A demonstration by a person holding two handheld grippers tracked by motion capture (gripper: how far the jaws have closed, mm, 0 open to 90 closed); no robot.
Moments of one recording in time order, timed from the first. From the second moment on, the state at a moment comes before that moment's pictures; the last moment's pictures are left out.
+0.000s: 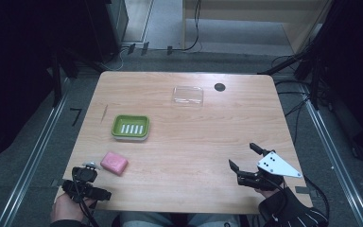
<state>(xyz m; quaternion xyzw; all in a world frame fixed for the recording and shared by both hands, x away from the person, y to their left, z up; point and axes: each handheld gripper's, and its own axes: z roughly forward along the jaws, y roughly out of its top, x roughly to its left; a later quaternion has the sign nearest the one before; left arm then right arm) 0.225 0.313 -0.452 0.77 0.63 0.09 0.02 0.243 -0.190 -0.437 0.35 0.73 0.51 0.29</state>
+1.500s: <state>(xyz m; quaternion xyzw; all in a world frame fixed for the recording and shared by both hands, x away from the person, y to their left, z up) 0.270 0.309 -0.443 0.78 0.62 0.08 0.05 0.244 -0.187 -0.438 0.35 0.74 0.49 0.28</state>
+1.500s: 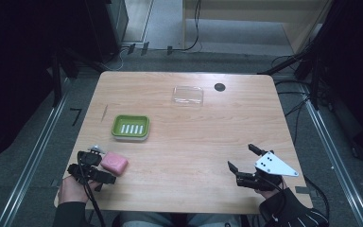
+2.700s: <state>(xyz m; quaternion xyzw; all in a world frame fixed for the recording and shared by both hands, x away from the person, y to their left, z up) 0.315 0.287 -0.437 0.81 0.58 0.05 0.03 0.244 -0.187 -0.439 0.35 0.75 0.49 0.28</state>
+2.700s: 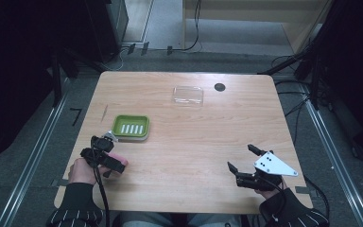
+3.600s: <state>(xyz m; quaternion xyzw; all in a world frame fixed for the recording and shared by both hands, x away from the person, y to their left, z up) 0.332 0.280 -0.450 0.82 0.57 0.04 0.02 0.243 -0.188 -0.439 0.35 0.75 0.49 0.28</state>
